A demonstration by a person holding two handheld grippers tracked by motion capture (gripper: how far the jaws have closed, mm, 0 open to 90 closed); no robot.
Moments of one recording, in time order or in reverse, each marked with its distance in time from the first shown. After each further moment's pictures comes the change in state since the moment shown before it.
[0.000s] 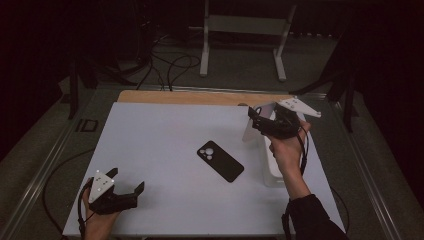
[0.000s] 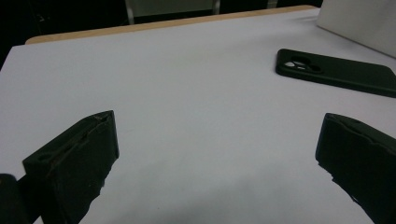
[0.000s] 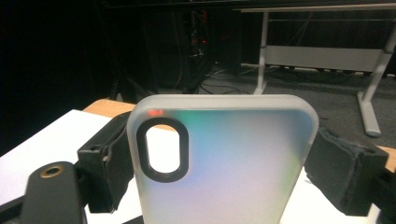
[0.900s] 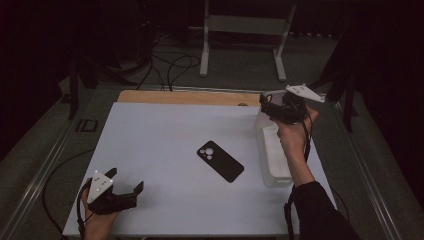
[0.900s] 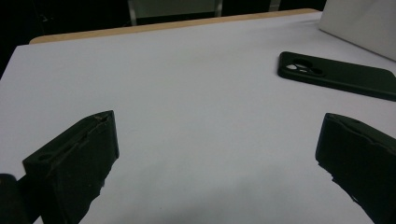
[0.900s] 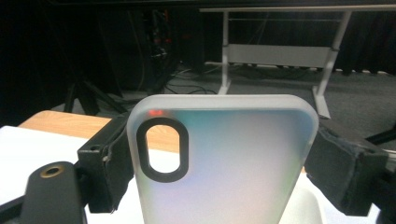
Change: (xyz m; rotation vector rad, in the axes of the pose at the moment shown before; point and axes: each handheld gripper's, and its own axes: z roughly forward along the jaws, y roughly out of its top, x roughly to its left) left arm 0.001 0.000 -0.001 -0.009 0.006 -0.011; right arm -0.038 0.014 0.027 0.014 -0.148 0.005
